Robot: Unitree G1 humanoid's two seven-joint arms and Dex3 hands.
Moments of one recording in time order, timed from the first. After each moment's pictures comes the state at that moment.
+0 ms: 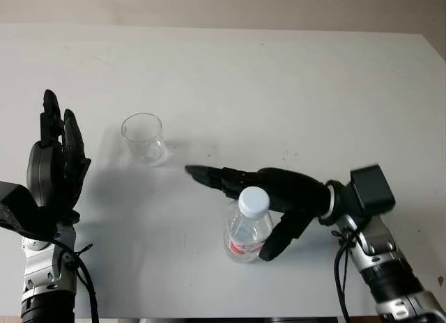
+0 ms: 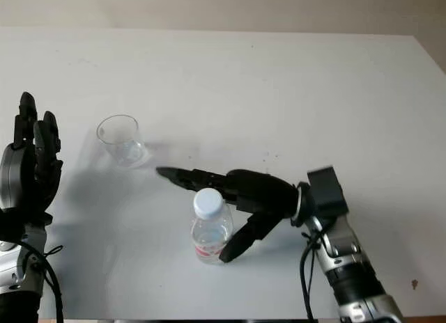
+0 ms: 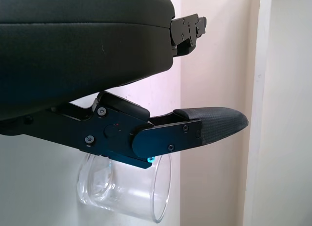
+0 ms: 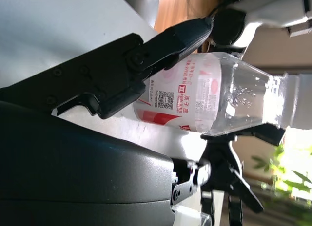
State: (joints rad) left arm -0.23 0.28 0.38 0.25 -0.31 -0.24 -0.22; right arm -0.43 -0.38 0.19 0.32 0.36 -0.13 1.27
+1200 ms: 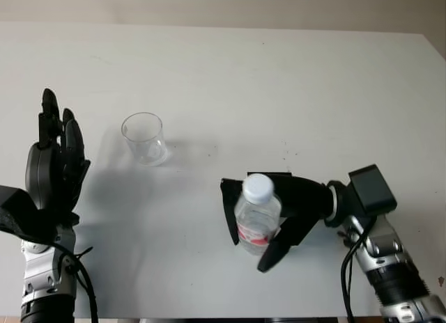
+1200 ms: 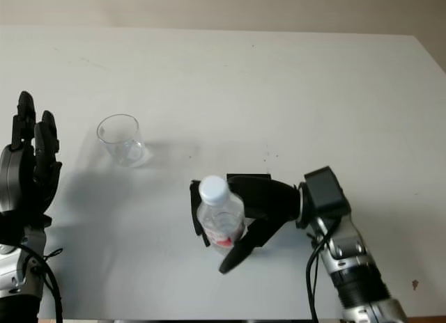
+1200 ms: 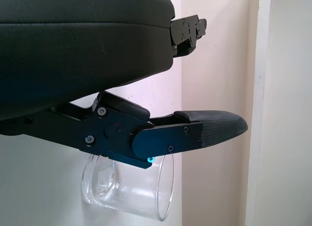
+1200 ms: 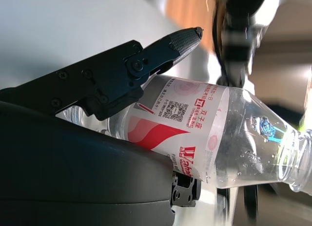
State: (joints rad) left arm -0.20 0.28 0.37 0.23 -0.30 -0.25 -0.20; right arm -0.29 -0.35 0.14 0.17 0.24 -0.16 1.02
